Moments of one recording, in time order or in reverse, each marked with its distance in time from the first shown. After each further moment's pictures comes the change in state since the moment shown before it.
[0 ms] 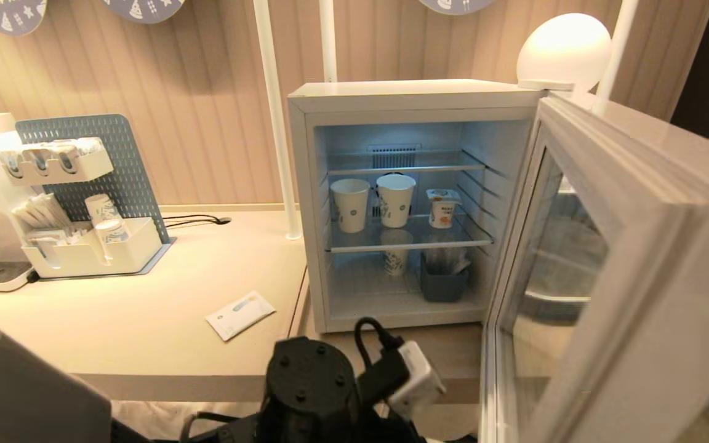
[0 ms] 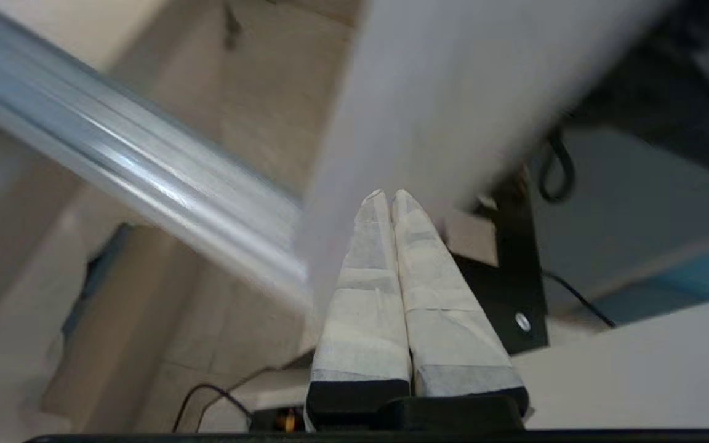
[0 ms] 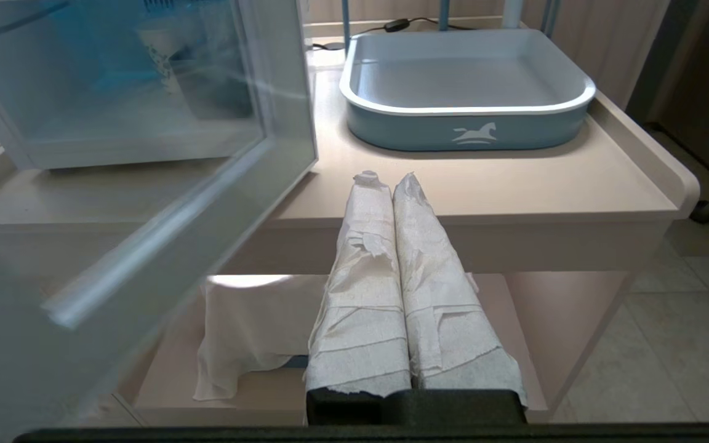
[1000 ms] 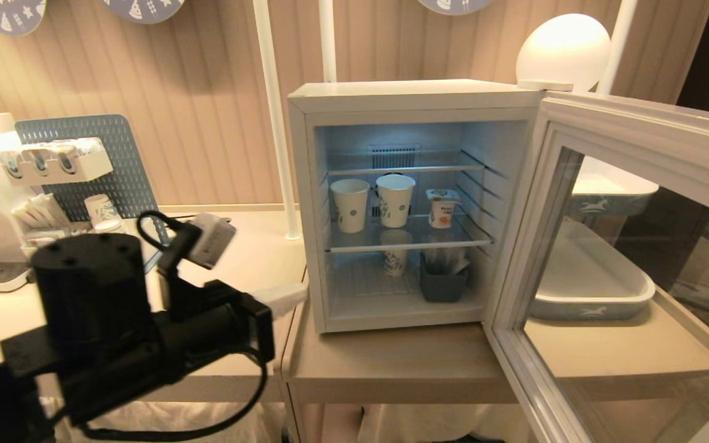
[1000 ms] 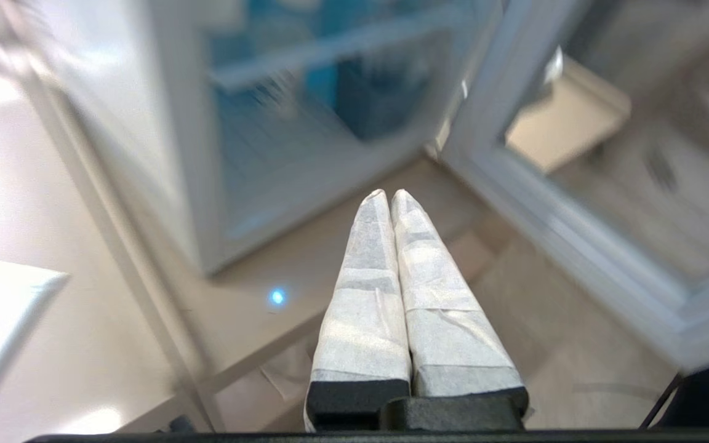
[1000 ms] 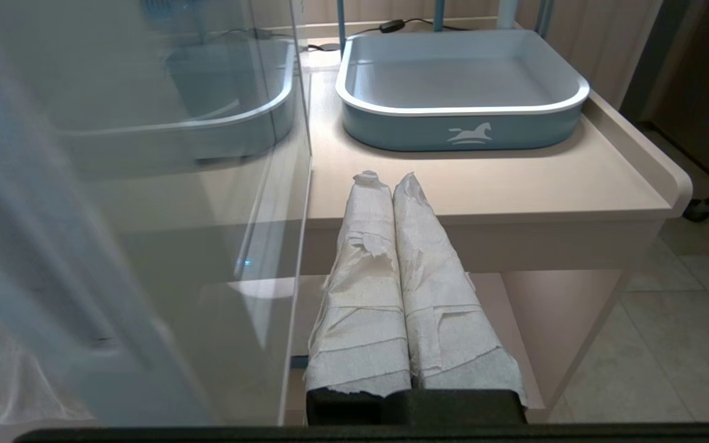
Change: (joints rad) left arm 0.482 -0.436 0.049 0.299 0.293 0.016; right arm 0.000 0.000 0.000 0.000 0.001 -0.001
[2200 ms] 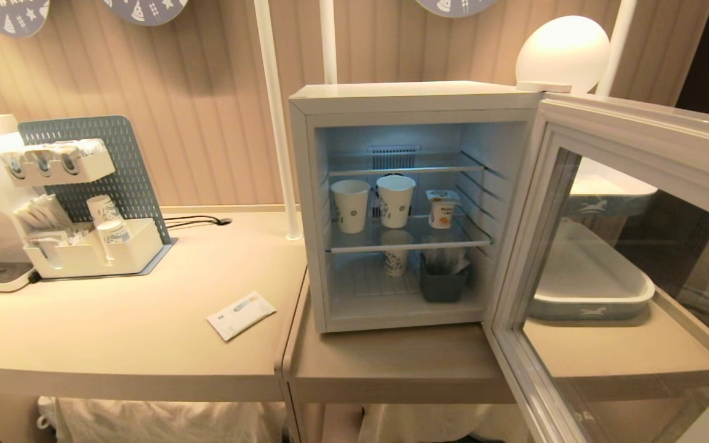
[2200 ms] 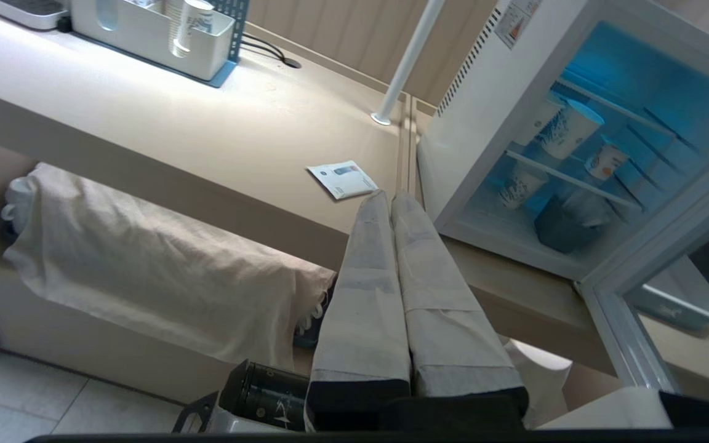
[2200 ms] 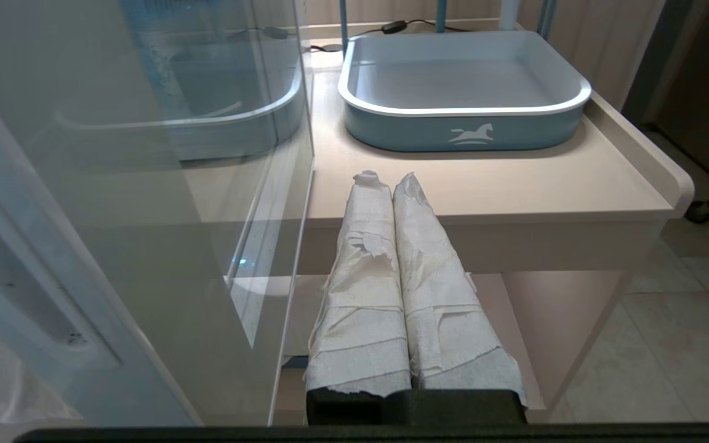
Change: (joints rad) left arm 0.572 -1.239 -0.747 1.836 0.276 -0.236; right arm 0.000 0.000 0.000 0.000 -0.001 0.000
